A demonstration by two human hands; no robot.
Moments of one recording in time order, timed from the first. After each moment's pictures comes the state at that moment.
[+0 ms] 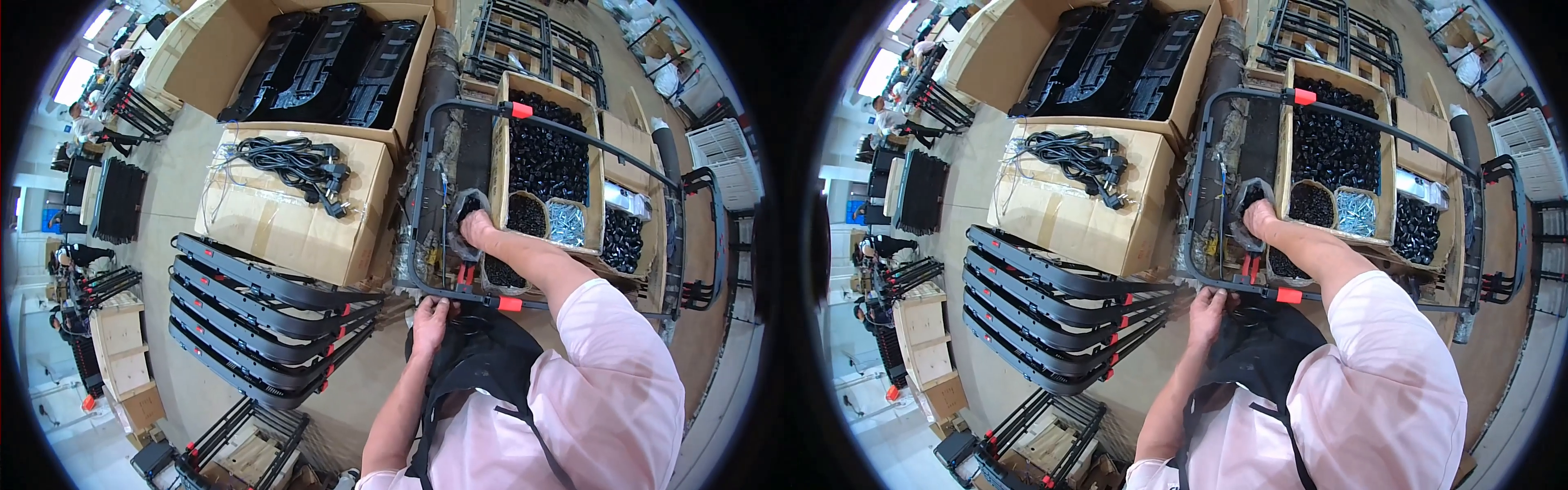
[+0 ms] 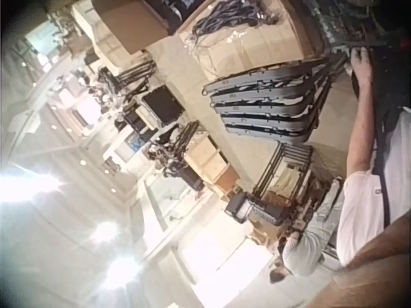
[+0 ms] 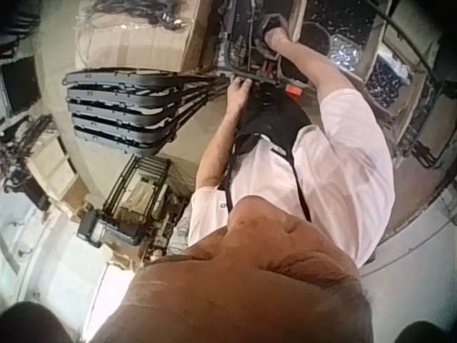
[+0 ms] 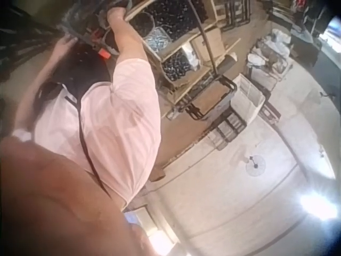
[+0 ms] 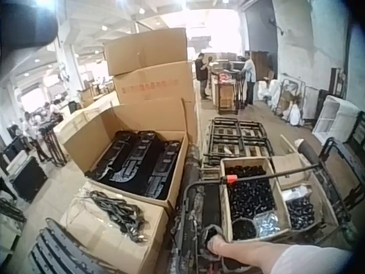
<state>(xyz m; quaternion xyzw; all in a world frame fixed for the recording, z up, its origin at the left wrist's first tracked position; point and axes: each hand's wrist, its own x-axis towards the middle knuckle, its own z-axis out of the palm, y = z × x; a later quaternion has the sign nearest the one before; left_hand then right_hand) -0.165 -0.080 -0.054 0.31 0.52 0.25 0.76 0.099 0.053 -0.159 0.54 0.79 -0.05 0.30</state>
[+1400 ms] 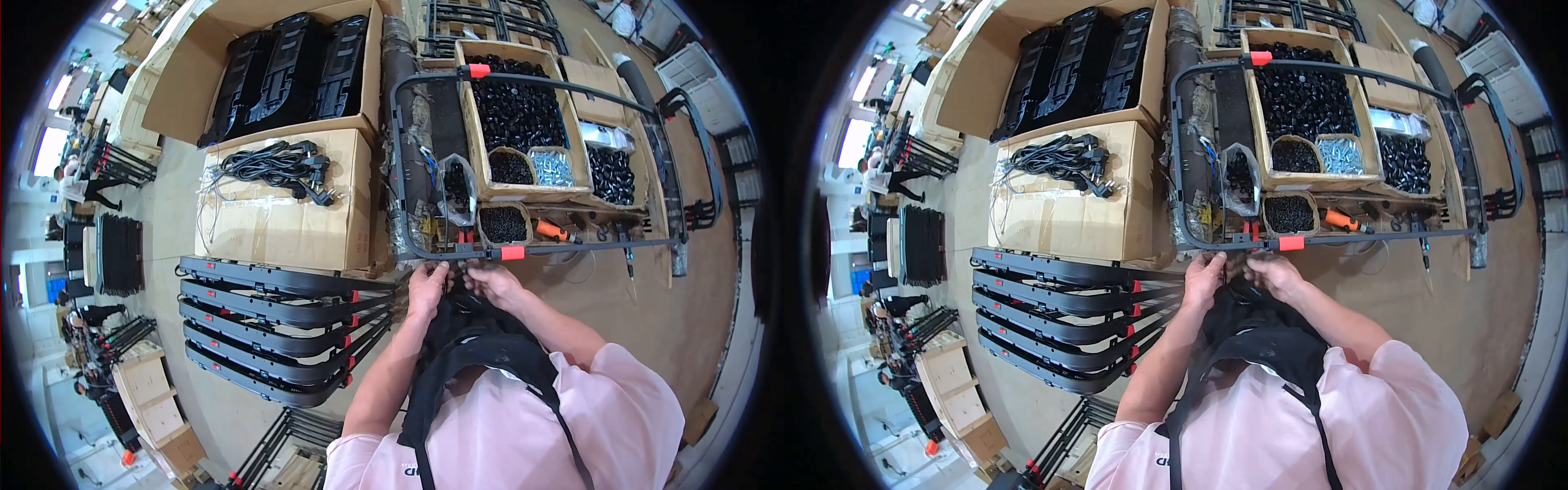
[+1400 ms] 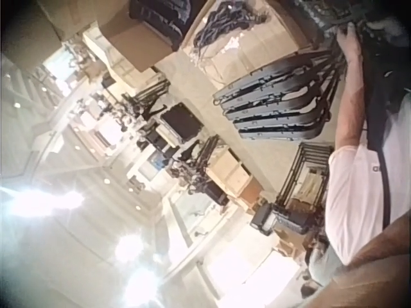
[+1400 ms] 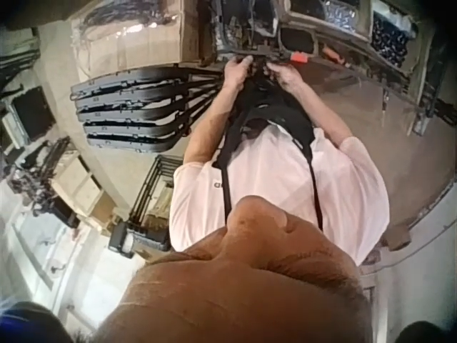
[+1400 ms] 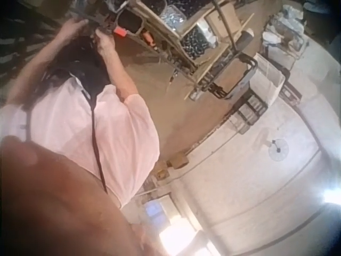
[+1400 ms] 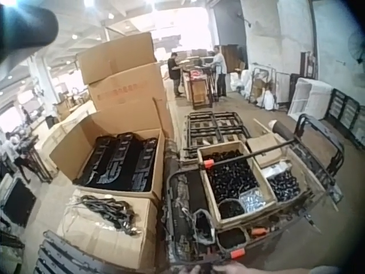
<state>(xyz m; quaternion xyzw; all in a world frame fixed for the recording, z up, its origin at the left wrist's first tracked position) -0.187 -0.050 -0.052 0.36 0.52 0.14 0.76 -0.019 -0.178 -0.066 0.52 -0.03 -0.68 -0.51</state>
